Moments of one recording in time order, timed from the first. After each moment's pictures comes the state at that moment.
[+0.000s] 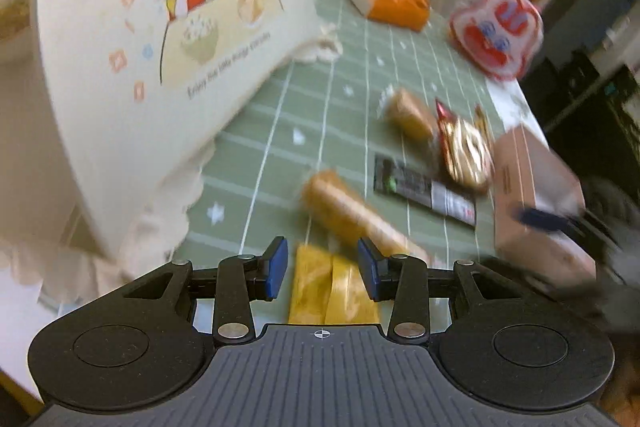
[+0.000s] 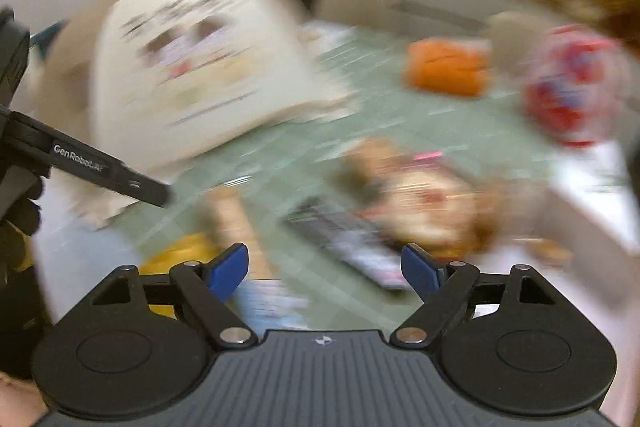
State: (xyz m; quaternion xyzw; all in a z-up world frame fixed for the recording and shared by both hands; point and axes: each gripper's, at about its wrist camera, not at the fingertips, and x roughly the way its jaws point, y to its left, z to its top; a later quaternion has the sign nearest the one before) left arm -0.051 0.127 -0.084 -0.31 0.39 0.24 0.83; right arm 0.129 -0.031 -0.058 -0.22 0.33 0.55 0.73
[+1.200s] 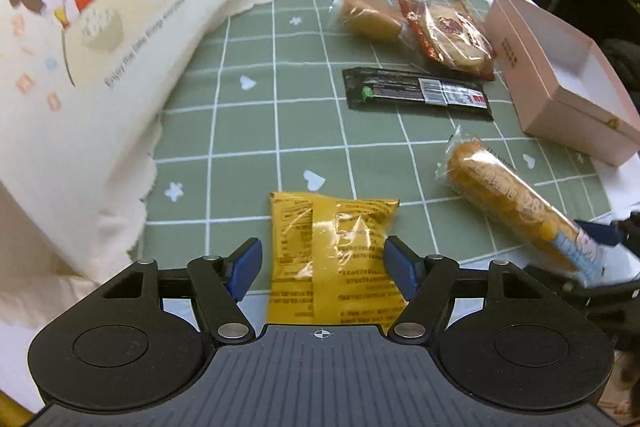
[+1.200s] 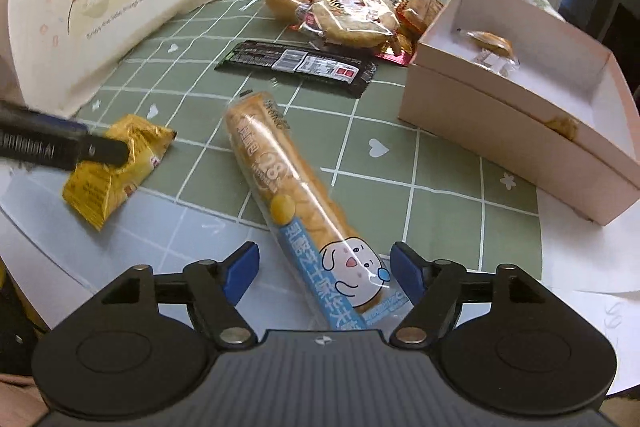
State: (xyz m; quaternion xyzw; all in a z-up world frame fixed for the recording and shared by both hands) left arm -0.004 0.079 -0.123 -0.17 0.49 0.20 0.83; right arm 0.095 -0.104 -0.133 -0.20 0.45 0.38 0.78
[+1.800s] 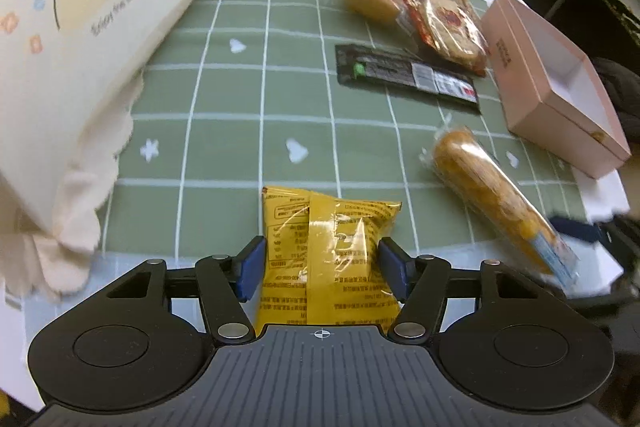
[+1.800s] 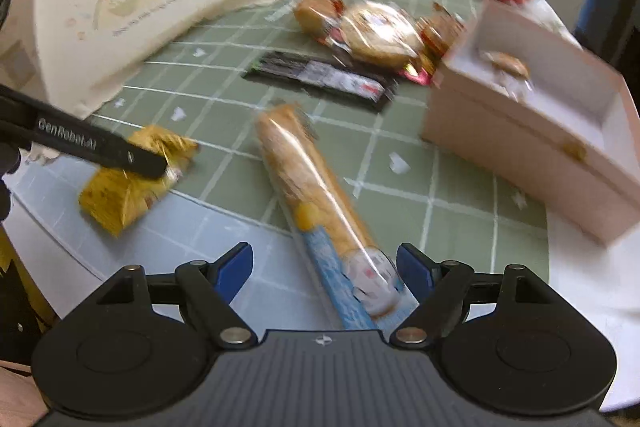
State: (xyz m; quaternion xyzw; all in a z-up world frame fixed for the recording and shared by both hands) left arm -0.012 0.080 -0.130 -0.23 0.49 0.18 0.82; right arm 0.086 -0.098 -0.123 -0.20 0.42 0.42 0.78
